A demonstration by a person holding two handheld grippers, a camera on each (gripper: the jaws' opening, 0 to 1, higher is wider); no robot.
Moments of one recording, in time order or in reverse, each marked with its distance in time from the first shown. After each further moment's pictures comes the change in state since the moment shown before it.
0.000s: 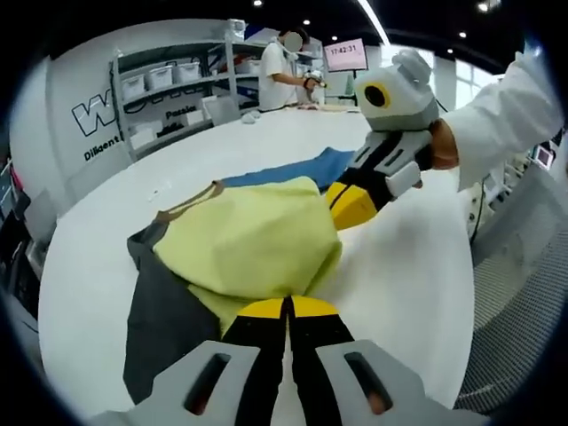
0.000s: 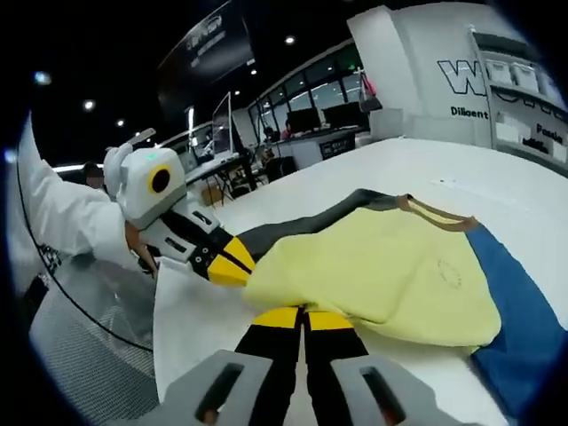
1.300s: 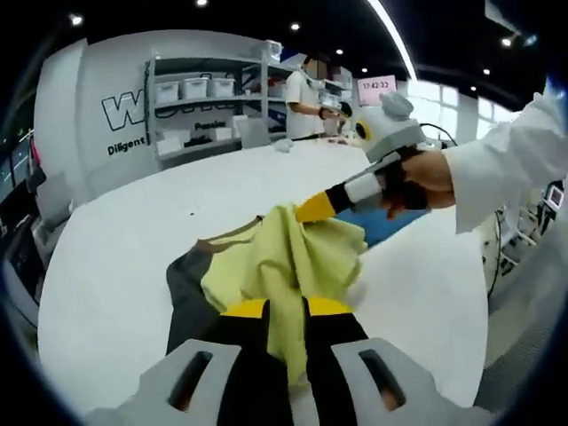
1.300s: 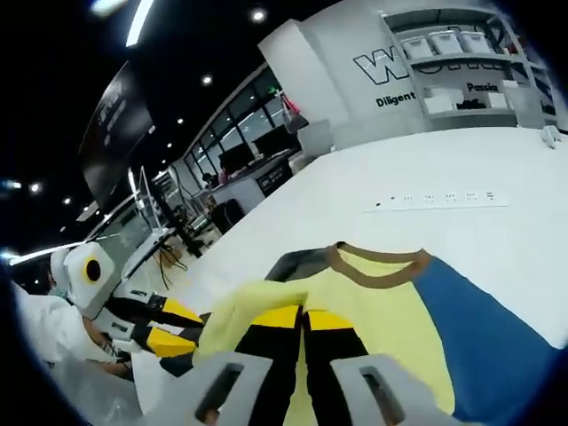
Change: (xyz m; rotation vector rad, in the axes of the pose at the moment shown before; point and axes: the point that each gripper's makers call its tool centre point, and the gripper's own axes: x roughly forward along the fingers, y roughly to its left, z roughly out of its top) left arm 0.008 0.064 0.035 -0.124 -0.087 0.054; right arm 0.035 -0.107 0.082 0.276 -0.125 -0.257
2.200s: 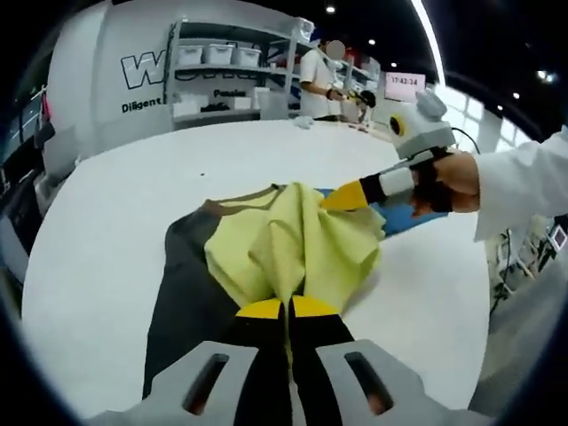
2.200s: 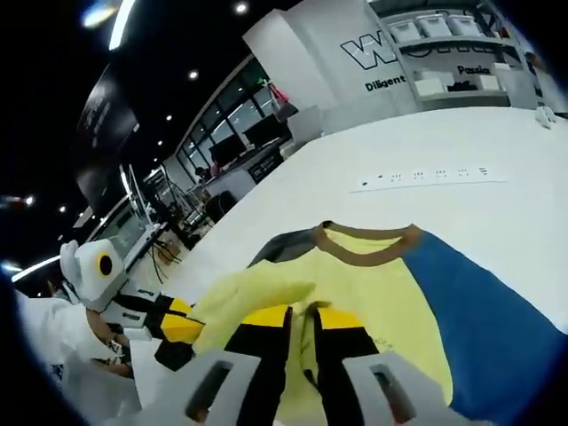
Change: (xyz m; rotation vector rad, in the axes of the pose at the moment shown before) left arm 0.019 0.023 -0.021 -0.169 0.099 0.040; right arm 0.000 -0.013 -0.018 0.037 0.069 0.004
